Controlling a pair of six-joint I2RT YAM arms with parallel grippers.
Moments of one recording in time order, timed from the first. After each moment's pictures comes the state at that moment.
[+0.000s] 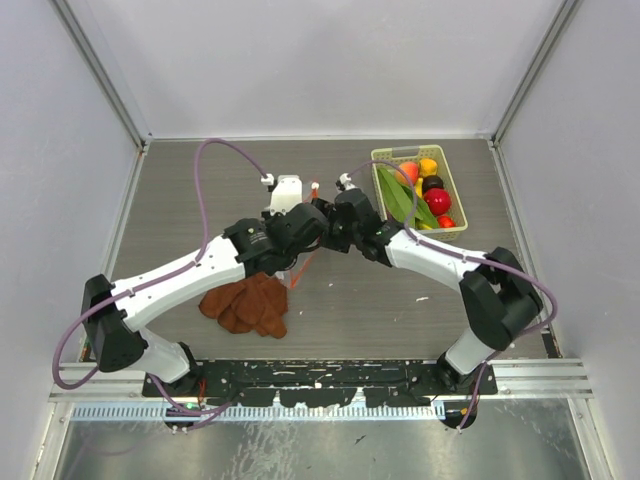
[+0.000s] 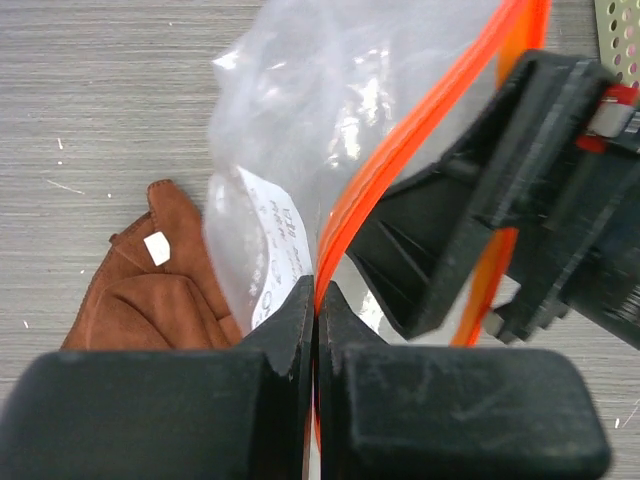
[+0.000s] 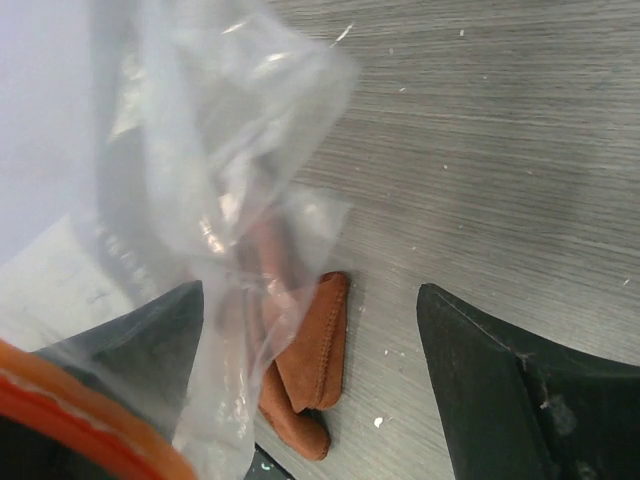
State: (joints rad) left arm -1.00 1.47 1.38 -0.84 -0.76 -0.77; right arm 0.69 1.57 1.01 -0.02 -0.13 0.85
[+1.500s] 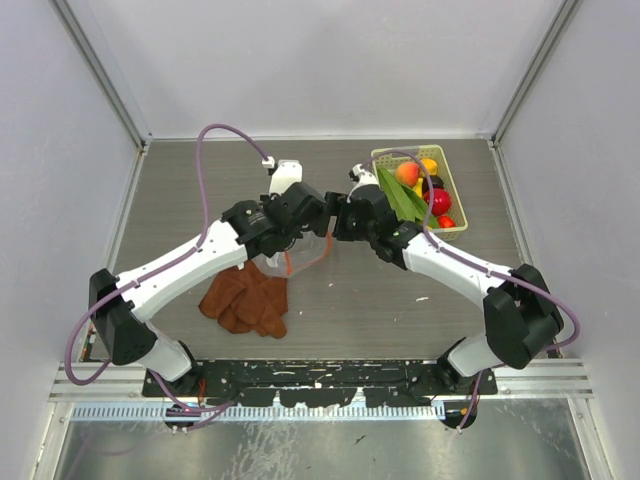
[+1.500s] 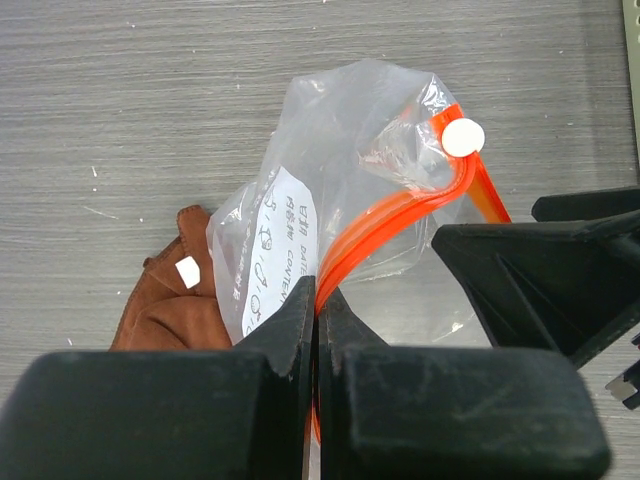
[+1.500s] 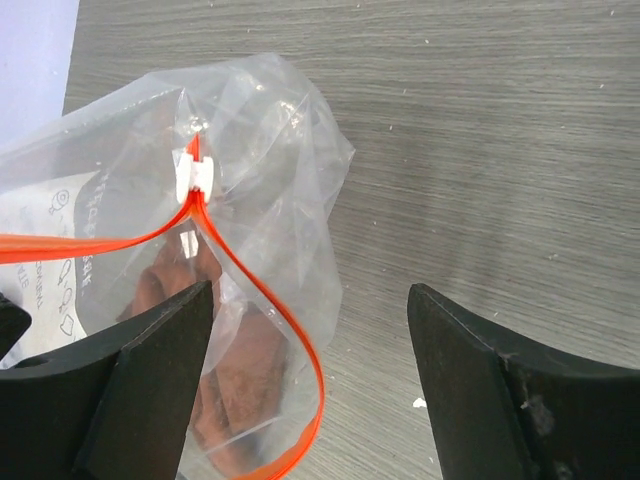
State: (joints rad) left arm -0.92 1.53 1.49 -0.88 -0.70 -0.66; right arm 0.65 1.46 0.98 -0.03 -0.02 0.66
